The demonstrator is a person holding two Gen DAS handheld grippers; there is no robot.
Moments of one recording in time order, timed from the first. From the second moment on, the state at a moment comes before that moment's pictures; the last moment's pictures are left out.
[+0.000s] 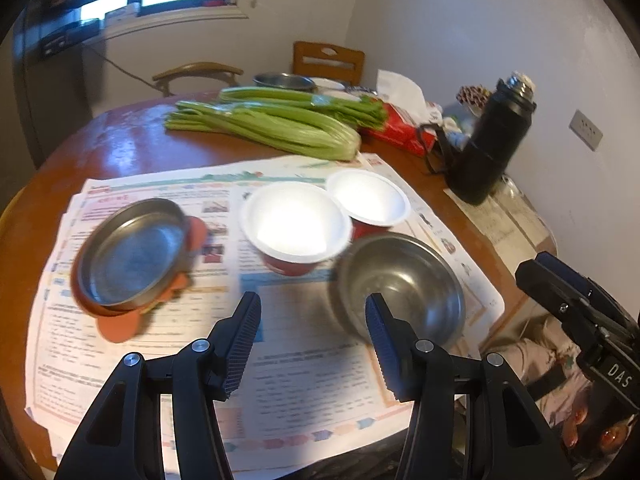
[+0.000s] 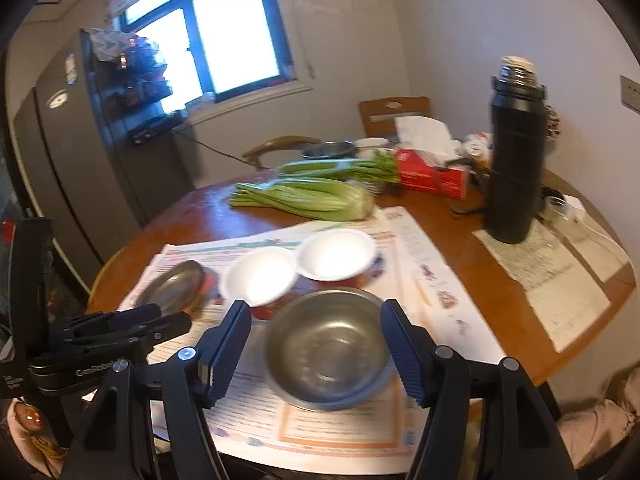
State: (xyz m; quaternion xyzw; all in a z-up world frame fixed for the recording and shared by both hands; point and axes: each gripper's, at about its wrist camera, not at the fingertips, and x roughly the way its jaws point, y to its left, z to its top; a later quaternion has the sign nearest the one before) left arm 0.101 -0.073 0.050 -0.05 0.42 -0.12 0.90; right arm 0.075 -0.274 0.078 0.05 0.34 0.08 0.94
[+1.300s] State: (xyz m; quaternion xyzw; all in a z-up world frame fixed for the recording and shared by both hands) left arm 0.184 -0.137 -0.040 -0.05 0.52 -0.12 0.84; right arm 0.126 -0.289 -0.029 0.03 0.42 0.13 0.90
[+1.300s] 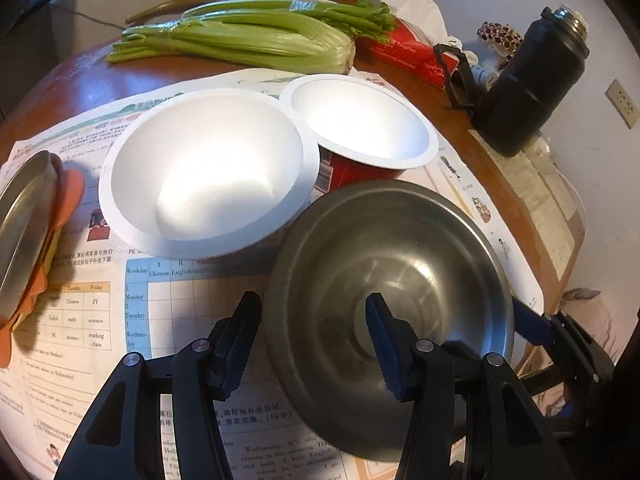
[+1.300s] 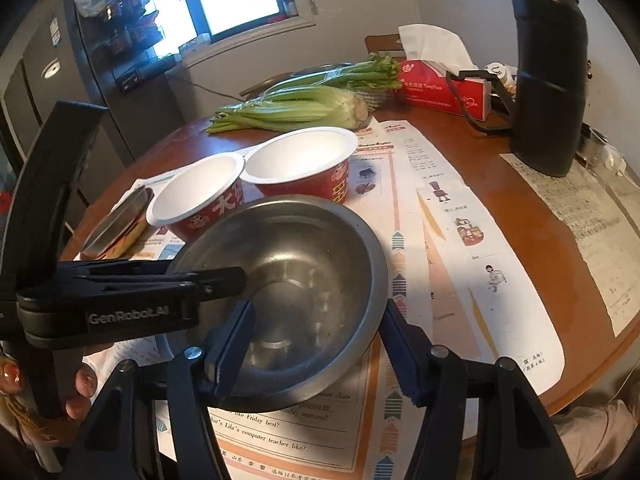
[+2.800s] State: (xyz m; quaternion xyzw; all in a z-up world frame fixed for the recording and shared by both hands) left arm 0.100 -0.048 -0.019 -0.08 0.50 -0.07 0.86; right arm 0.074 -0.187 -0.010 -0.04 0.42 0.25 0.87
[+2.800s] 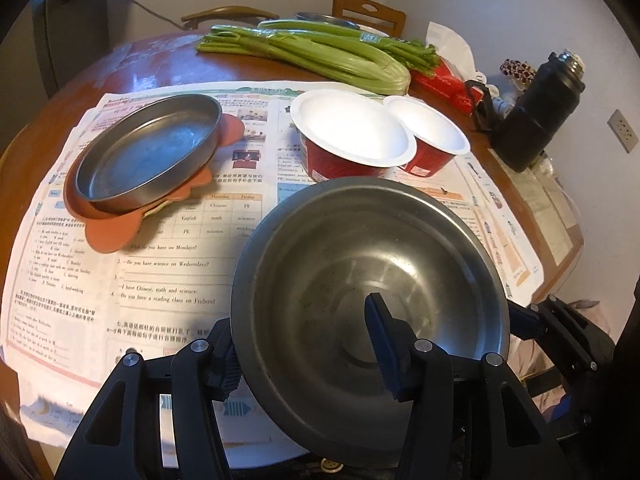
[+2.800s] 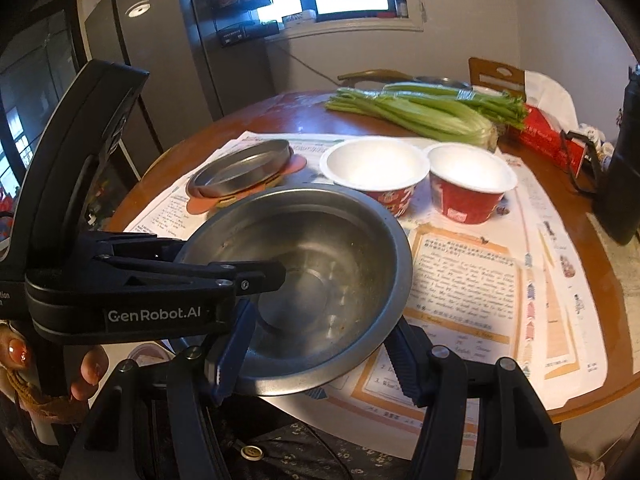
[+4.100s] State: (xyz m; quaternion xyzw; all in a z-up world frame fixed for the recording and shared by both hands) left arm 0.102 -0.009 -0.009 -0.10 0.46 -0.04 0.88; right arm 0.103 -0.228 -0.024 0.08 0.43 0.21 0.87
